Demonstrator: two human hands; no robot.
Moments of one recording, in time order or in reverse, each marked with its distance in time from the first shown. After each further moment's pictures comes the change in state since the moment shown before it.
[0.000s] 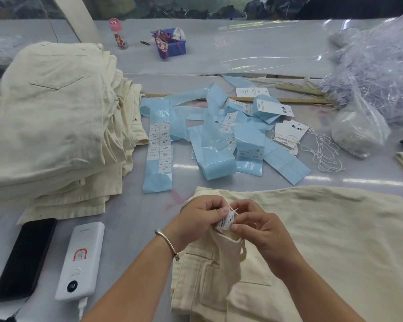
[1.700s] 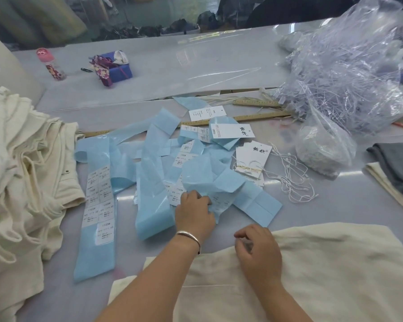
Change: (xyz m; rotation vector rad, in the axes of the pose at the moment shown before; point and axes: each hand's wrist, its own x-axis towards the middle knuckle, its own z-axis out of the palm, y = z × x) left_hand 0.234 -0.021 0.036 1.119 0.302 -0.015; right_hand 0.106 0.058 -0.100 -0.828 0.627 -0.159
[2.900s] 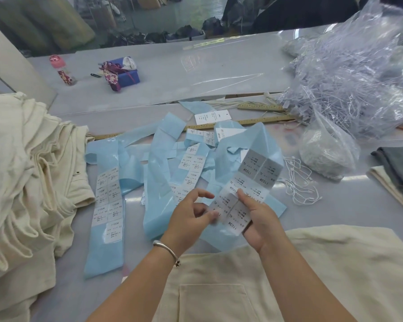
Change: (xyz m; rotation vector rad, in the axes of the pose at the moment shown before) left_hand -0.042 -0.015 -0.048 -0.967 -0.086 0.061; right_hand 0.071 -0.049 -0.015 1.339 -0.219 0.804
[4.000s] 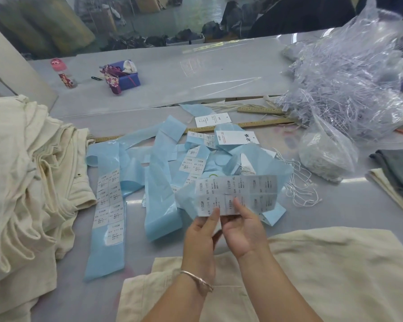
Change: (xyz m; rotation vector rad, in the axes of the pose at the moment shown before) left_hand -0.025 0.004 0.050 -0.836 0.260 -0.296; right_hand -0.011 0.026 0.024 0.570 -0.021 0.085
